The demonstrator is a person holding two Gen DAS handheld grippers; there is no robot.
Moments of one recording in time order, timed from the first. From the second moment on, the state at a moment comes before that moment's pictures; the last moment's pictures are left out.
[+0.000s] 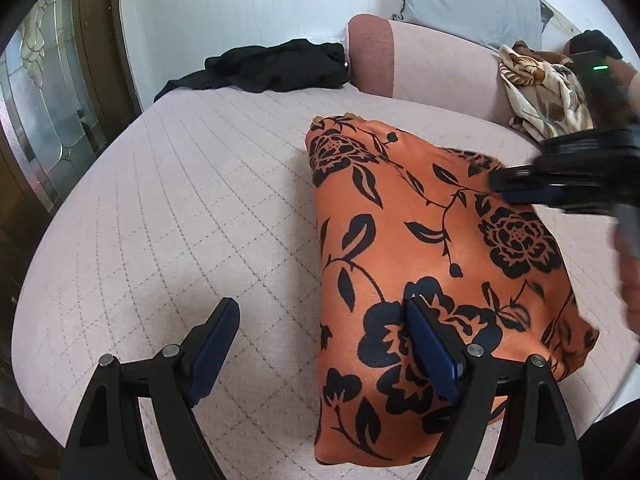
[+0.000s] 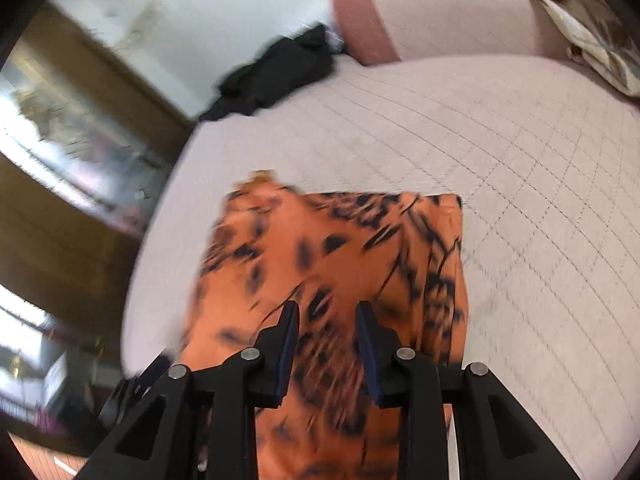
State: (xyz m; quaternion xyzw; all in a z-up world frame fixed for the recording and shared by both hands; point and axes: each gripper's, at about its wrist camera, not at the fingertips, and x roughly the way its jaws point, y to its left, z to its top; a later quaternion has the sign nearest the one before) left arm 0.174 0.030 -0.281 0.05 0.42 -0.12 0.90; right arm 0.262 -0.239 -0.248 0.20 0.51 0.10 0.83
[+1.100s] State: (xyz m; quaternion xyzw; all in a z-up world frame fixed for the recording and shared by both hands) left arm 0.183 0.024 -0.267 0.04 0.43 -0.12 0.89; right arm 0.317 -0.161 -0.248 0.17 0.52 0.16 0.82
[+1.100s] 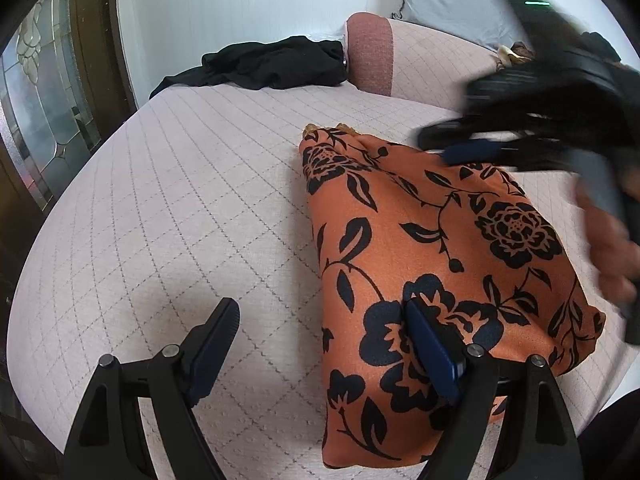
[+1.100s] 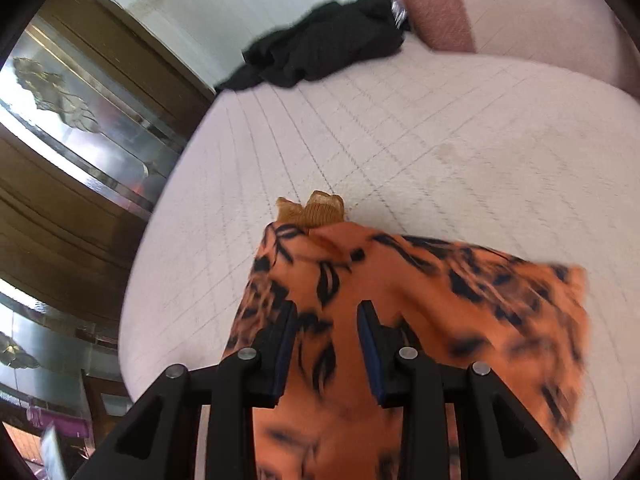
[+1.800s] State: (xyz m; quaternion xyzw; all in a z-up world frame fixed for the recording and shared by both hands) left arm 0.046 -0.001 -0.137 0.11 0.28 -0.05 0.95; right arm 0.033 -0.234 -0.109 0.06 0.35 0.02 0.94
